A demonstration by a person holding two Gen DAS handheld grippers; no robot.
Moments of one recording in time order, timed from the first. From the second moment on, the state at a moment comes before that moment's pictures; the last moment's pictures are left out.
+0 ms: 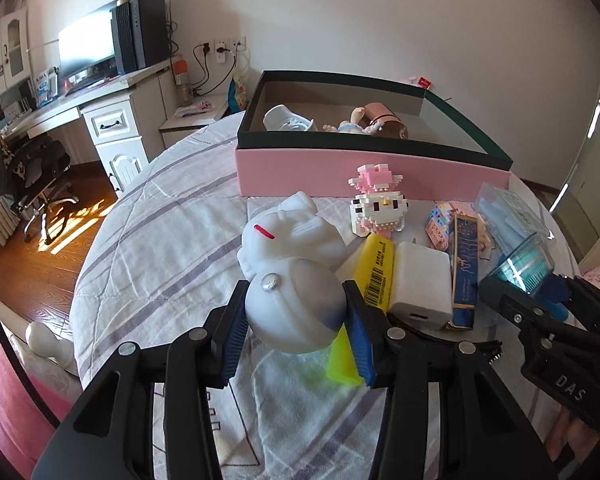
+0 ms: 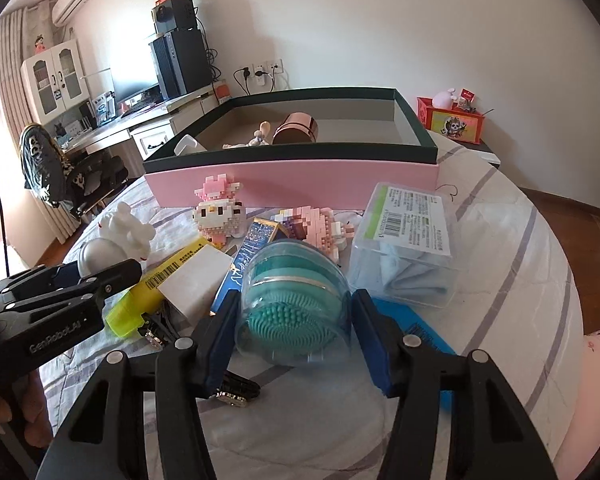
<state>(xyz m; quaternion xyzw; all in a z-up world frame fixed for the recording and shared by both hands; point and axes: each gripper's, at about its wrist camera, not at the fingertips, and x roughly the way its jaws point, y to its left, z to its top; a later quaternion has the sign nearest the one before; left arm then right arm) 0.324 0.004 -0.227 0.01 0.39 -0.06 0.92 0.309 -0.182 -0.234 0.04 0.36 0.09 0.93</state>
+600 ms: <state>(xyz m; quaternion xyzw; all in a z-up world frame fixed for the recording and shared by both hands) 0.241 -0.017 -0.152 0.03 0.28 -0.09 0.96 0.241 -0.168 -0.164 0.02 0.26 0.10 0.96</state>
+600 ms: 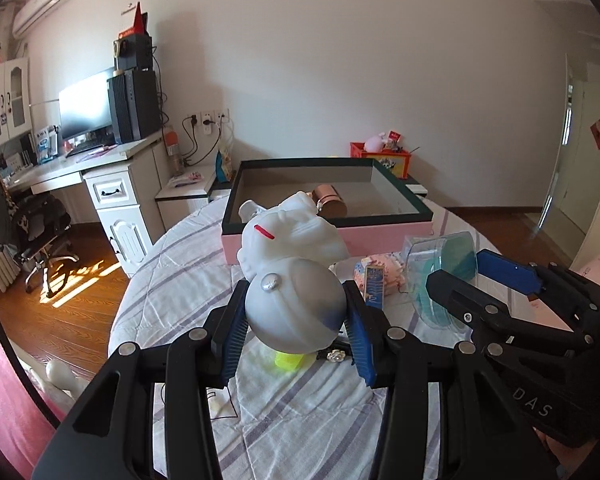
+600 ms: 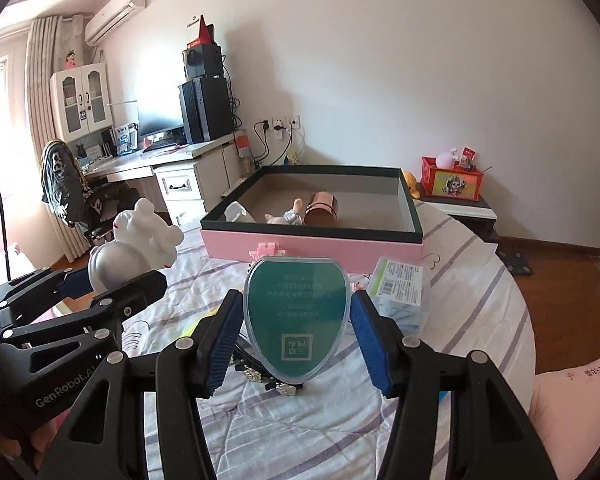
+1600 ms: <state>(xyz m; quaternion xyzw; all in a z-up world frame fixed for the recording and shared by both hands) 0.335 -0.042 -0.121 0.07 0.25 -0.07 0.96 0.303 -0.172 -0.117 -0.02 0.22 0.09 0.97</state>
